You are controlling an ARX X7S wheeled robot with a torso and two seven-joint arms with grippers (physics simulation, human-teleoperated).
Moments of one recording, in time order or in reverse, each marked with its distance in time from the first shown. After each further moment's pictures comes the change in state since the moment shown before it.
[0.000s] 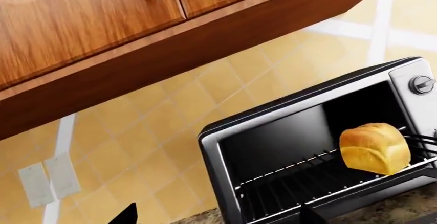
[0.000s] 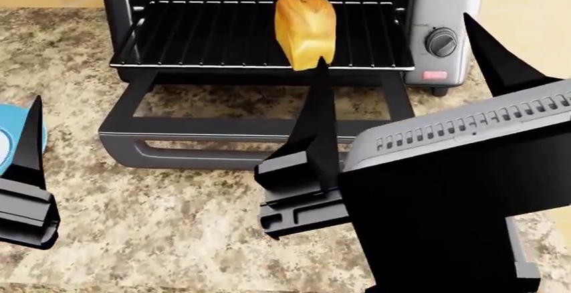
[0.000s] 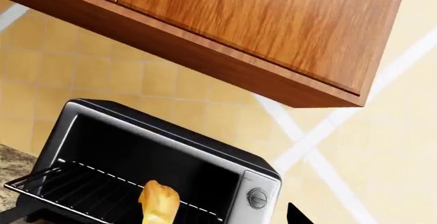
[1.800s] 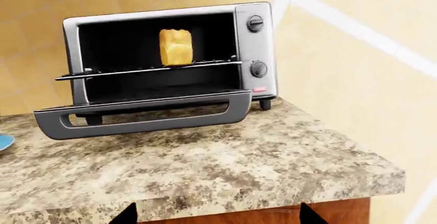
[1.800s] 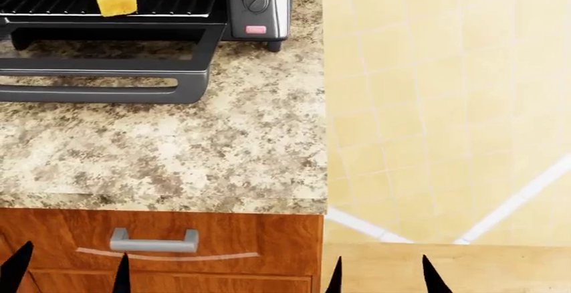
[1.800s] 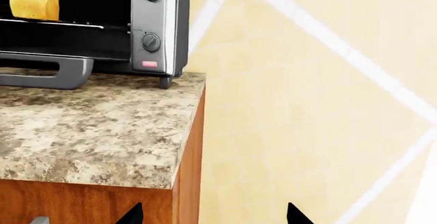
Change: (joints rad) left arm 0.667 -0.125 -0.081 -0.521 -0.846 0.906 -0.779; right arm -1.117 -0.451 0.038 0.565 -1.518 -1.089 -1.101
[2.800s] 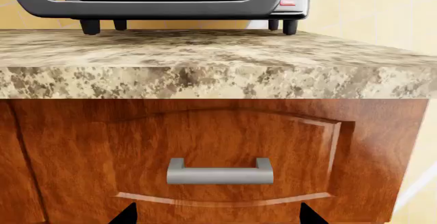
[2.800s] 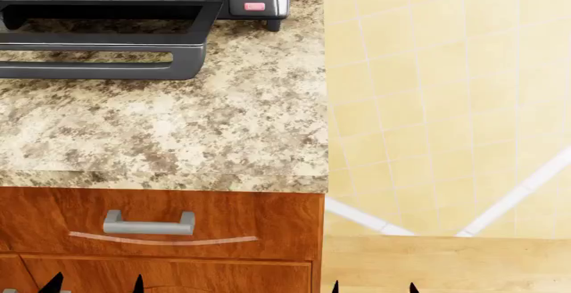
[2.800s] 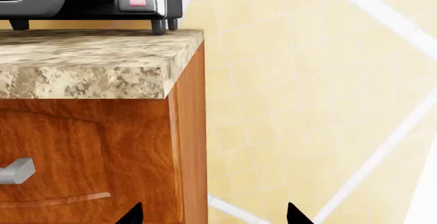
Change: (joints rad) left arm -0.112 0.126 -0.121 -0.526 0.013 0.263 0.090; right arm 0.047 -0.127 0.098 0.400 -0.051 -0.277 -0.113
